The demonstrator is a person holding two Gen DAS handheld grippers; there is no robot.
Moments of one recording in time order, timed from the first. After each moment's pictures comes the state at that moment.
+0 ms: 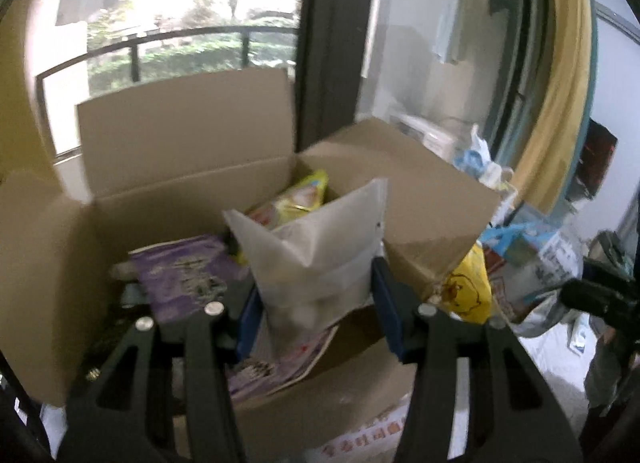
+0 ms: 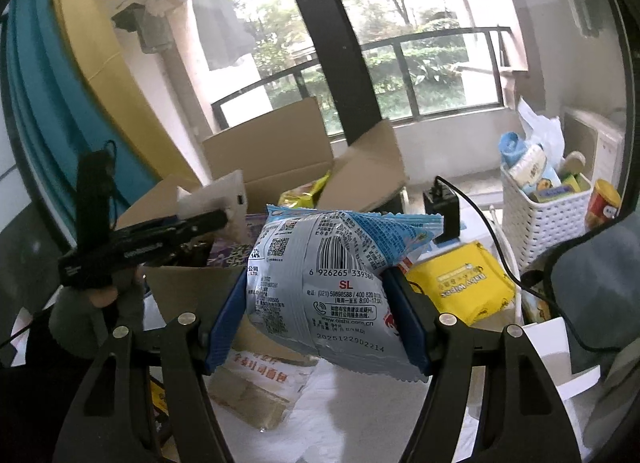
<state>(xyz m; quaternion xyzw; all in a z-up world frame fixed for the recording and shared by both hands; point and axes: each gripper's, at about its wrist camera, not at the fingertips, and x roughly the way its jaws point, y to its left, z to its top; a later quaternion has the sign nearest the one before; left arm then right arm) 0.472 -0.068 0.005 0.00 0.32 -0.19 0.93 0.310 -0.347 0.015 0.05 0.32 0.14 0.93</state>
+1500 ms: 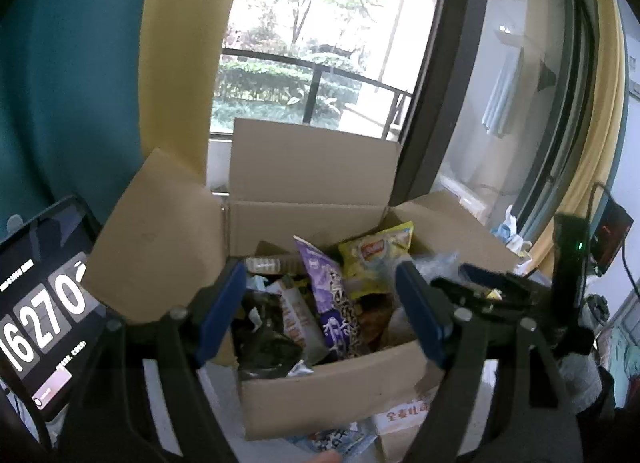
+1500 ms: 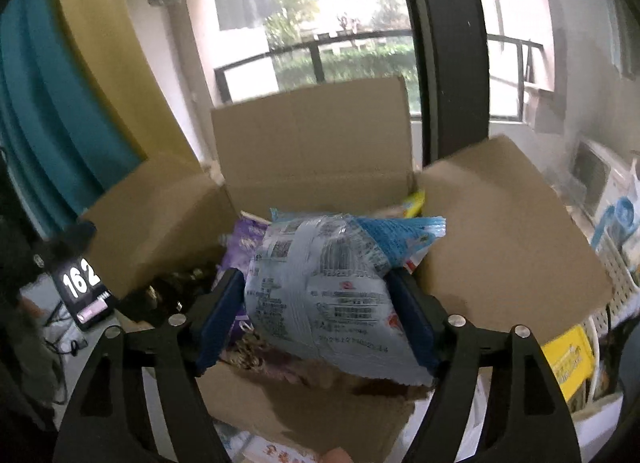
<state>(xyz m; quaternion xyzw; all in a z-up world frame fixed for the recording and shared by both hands) 0.408 0.074 0.044 -0.11 0.25 -0.10 0.96 0.415 -0.212 -0.017 -0.04 0.35 0.13 0.93</state>
